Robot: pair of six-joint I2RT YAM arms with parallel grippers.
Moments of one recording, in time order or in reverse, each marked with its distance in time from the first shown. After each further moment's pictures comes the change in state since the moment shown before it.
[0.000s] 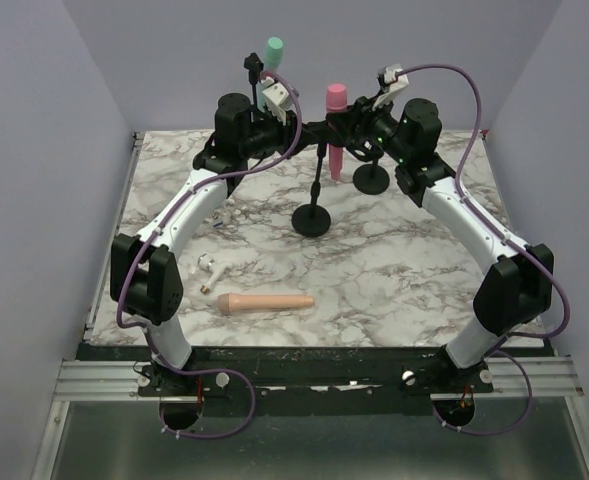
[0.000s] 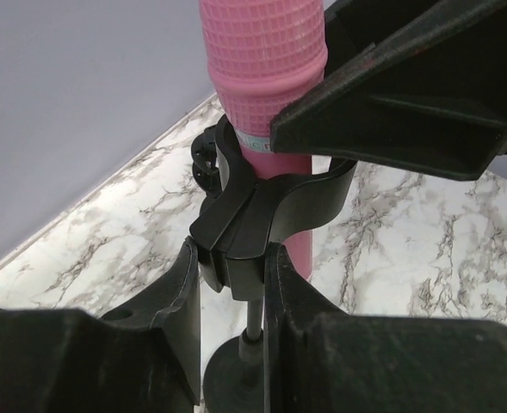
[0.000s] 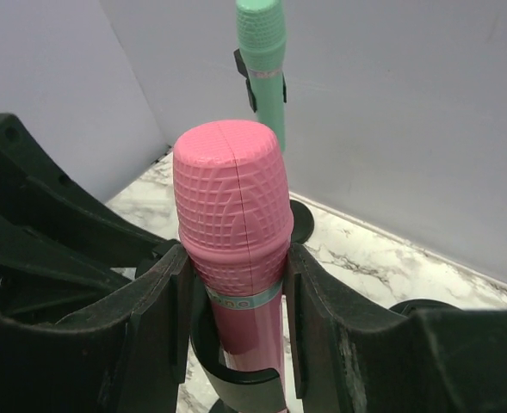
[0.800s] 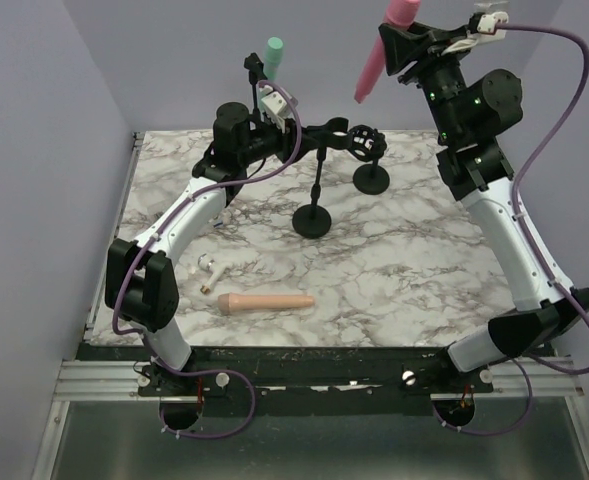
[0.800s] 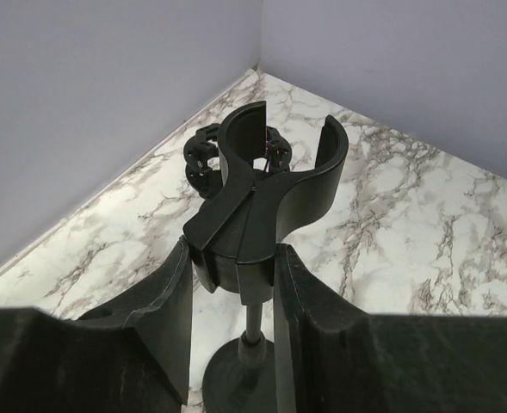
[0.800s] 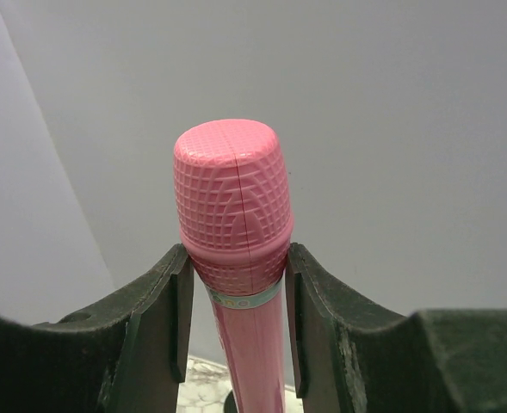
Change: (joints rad) left arm -0.012 -0.054 -0.111 0.097 -0.020 0.005; right arm 0.003 -0.113 0.358 -0.029 0.272 -0.003
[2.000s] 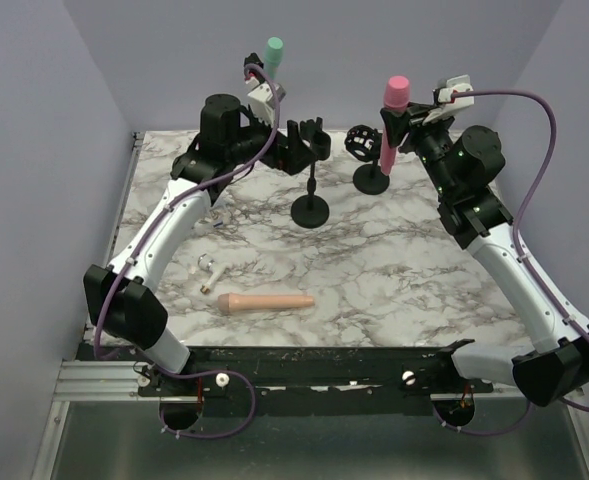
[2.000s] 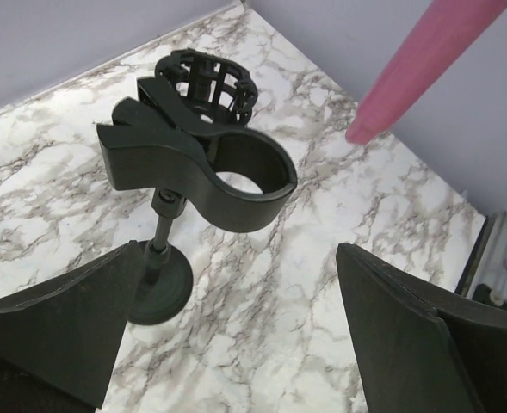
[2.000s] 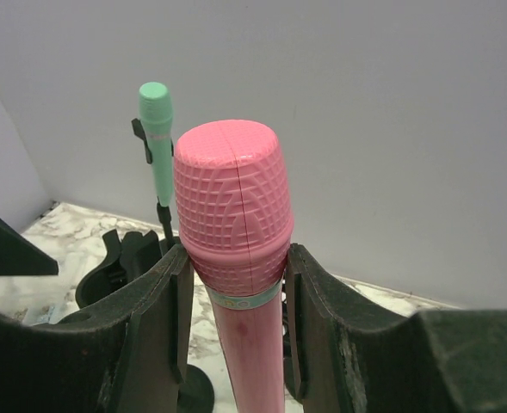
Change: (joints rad) left arm 0.000 -0.127 0.065 -0.393 -0.045 -0.143; right arm 0.004 -0.298 -0.526 -0.076 0.078 -0.204
